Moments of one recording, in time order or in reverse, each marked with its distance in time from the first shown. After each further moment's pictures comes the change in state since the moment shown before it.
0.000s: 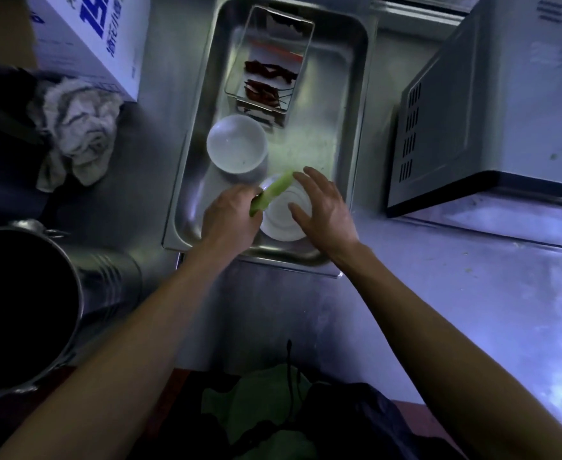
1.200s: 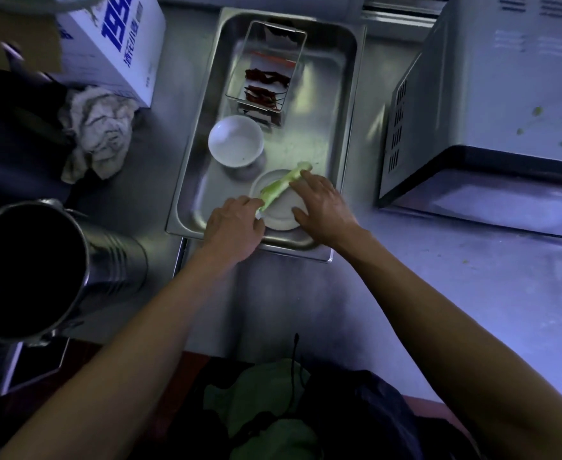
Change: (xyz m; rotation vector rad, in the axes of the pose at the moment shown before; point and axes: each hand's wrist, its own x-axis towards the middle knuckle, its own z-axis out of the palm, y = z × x) left_hand -0.045 0.024 0.006 0.180 -0.089 0.033; right_hand -0.016 0.010 -0.023 -0.196 -0.244 -0.091
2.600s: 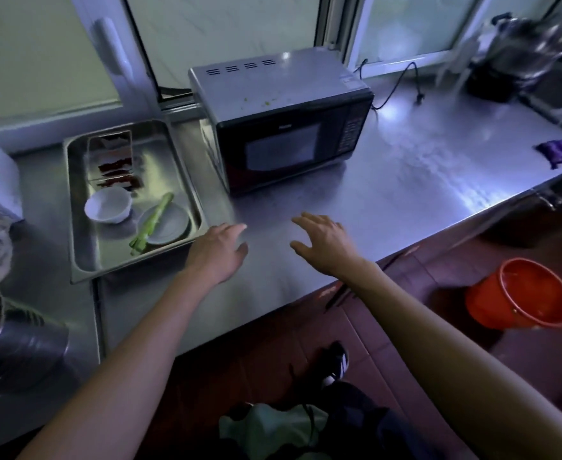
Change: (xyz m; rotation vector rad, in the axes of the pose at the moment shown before) left_hand -0.178 0.138 0.016 0.126 -0.014 0.621; right_hand -0.372 -0.027 -0.003 -0.008 0.411 0.568
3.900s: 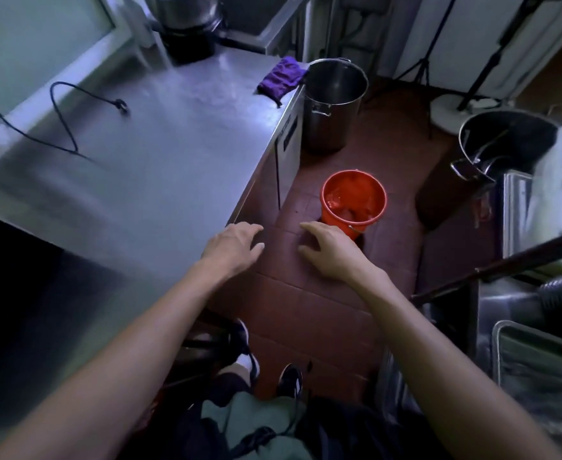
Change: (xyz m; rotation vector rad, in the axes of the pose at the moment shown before) left_hand 0.202 0.577 0.220 0.274 -0.409 0.721; right_hand -0.229 0.494 -0.112 0.341 0.203 0.769
